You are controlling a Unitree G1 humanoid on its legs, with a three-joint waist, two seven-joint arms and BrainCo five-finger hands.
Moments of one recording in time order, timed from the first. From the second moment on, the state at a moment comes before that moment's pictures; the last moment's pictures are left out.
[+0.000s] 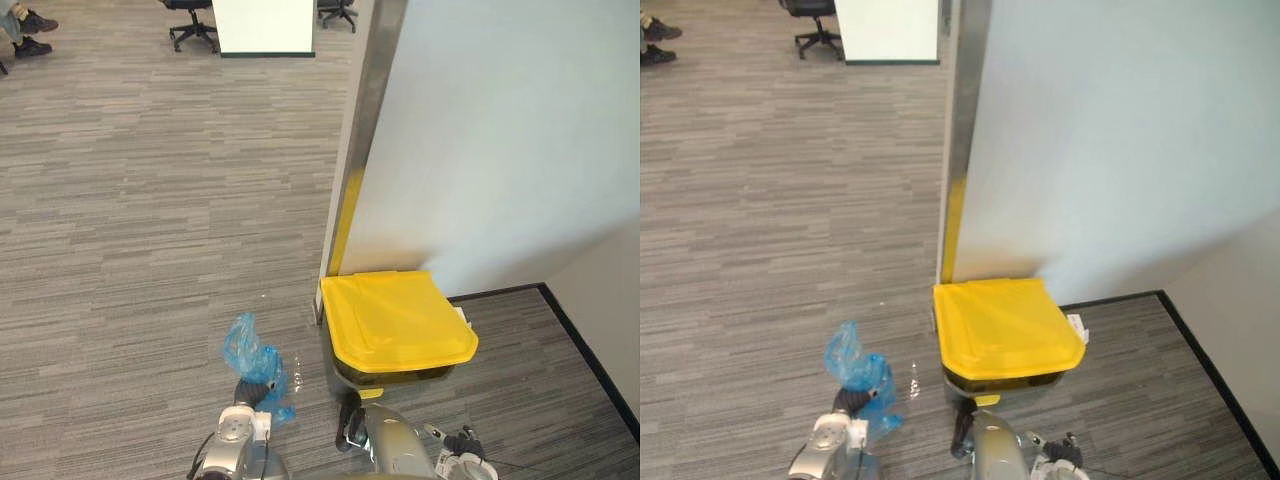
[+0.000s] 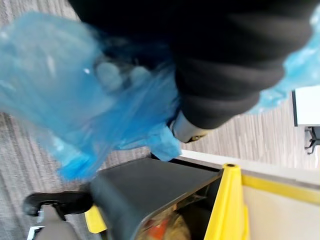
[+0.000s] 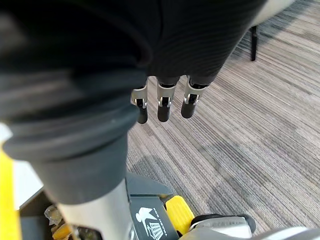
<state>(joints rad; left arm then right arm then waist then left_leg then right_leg) 0.02 0.07 -0.06 0.80 0.00 -0.08 0.12 0.09 -0.01 -0.33 0.89 0.15 -0.01 -0.16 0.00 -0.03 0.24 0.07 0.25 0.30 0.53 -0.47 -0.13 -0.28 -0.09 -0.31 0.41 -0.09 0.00</state>
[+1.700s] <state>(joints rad) -0.07 0.14 -0.28 0.28 -0.17 -0.17 0.13 -0.91 -0.39 0.03 0.69 0.51 -0.10 -0.24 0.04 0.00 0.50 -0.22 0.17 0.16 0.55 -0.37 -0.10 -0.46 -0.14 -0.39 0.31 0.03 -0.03</state>
